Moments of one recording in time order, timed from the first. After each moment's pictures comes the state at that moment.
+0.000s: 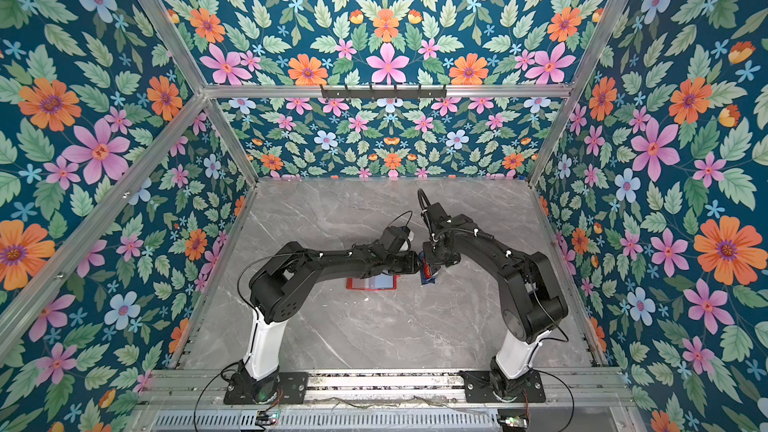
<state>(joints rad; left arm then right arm) -0.84 2.09 1.27 0.03 0.25 -0.73 0.45 1.72 1.25 -0.84 0.03 0.32</state>
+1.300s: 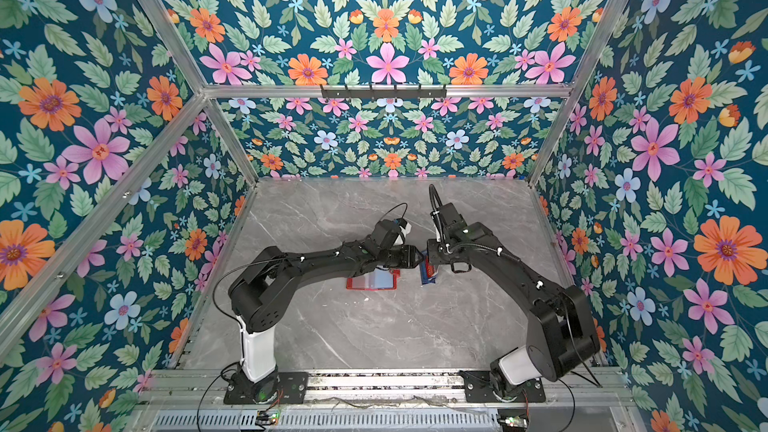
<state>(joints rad) -0.84 1.92 1.21 0.01 0.25 -0.68 0.45 1.46 1.13 -0.75 -0.05 0.39</state>
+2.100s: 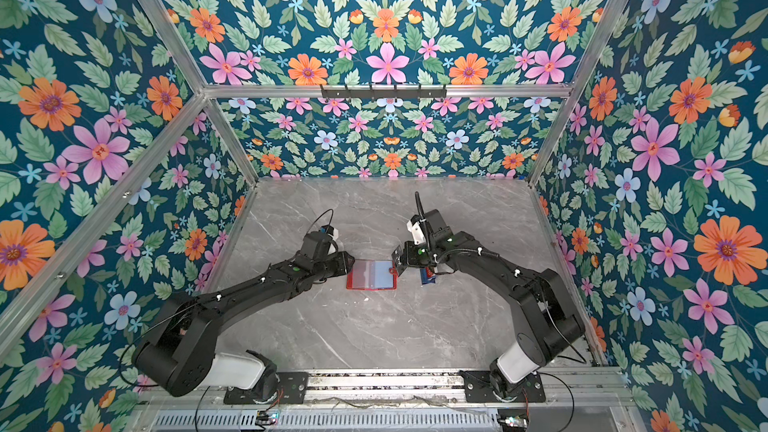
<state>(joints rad) -0.52 1.42 0.69 -0.06 0.10 -0.57 0.53 1.59 1.06 -0.39 -0.41 0.55</state>
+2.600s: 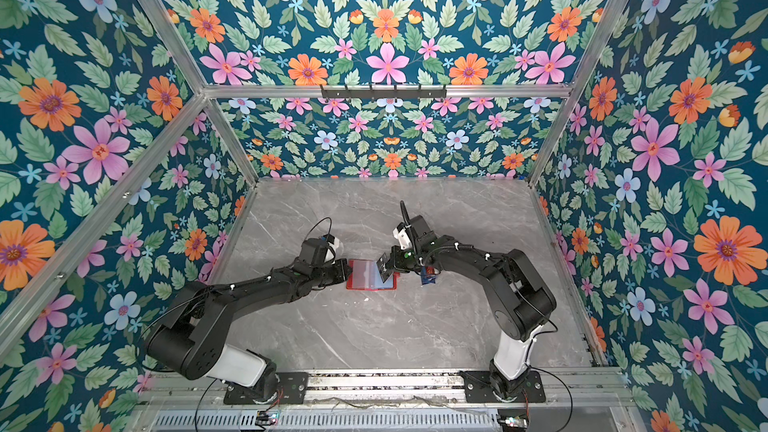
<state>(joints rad) -0.47 1.51 0.61 0.07 0.24 -0.60 0.58 1.78 1.08 -0.23 -0.50 0.64</state>
